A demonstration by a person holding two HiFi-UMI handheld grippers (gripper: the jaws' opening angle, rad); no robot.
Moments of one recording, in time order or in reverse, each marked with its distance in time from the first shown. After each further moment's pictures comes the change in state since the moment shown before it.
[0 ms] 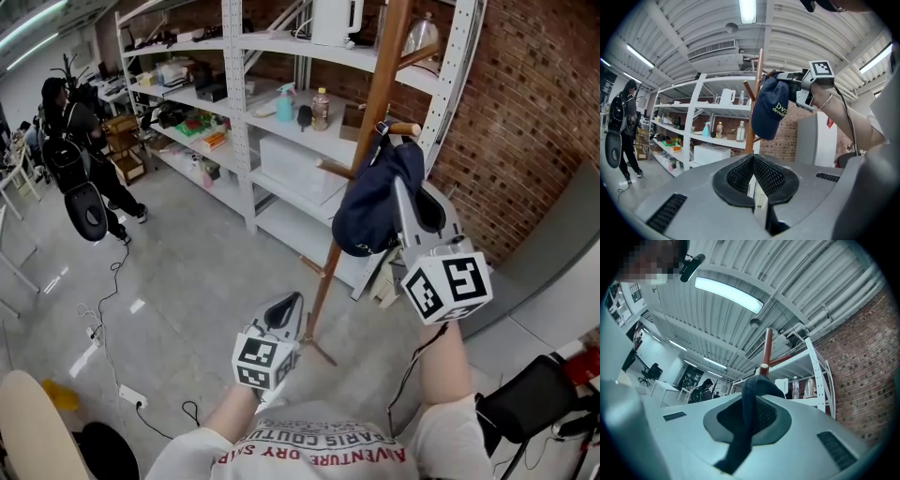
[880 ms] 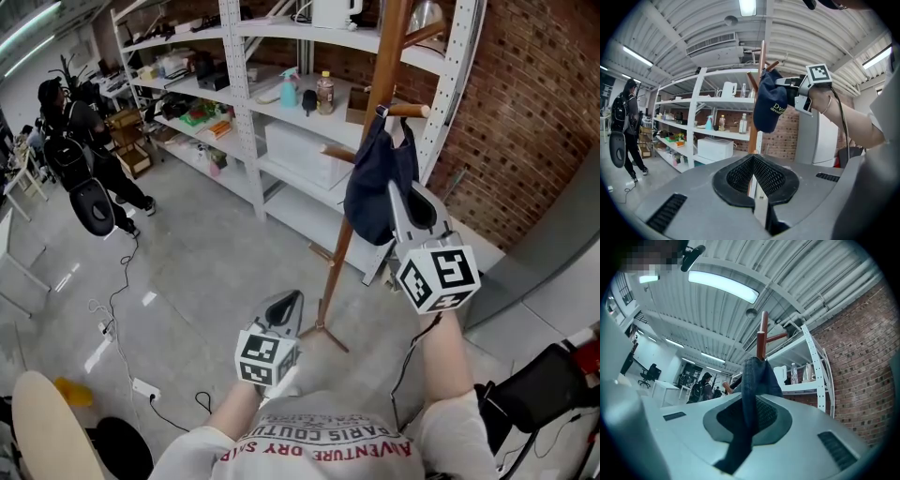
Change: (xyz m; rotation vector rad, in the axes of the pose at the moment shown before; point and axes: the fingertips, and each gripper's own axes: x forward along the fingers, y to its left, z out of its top) left arm -0.011 0.013 -0.027 0.009 0.090 0.017; right arm 0.004 0.003 -0.066 0.053 0.094 -0.018
